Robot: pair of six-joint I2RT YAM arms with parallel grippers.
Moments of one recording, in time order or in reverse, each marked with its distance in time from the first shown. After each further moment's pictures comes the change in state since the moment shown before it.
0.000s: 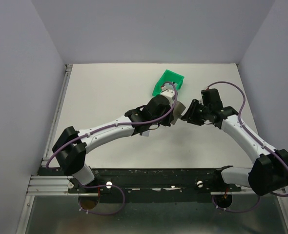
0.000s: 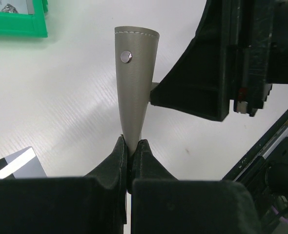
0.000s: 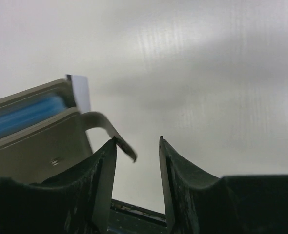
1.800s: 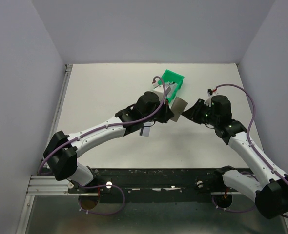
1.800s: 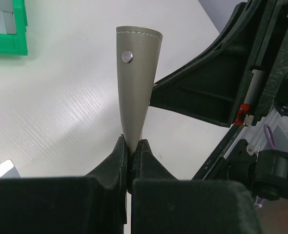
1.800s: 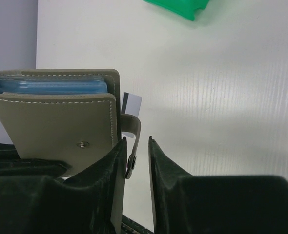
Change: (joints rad) left arm 0.058 -0.101 -0.075 0.124 0.150 -0.066; right arm -0.007 -0.243 -0.177 0.270 -0.039 -0.005
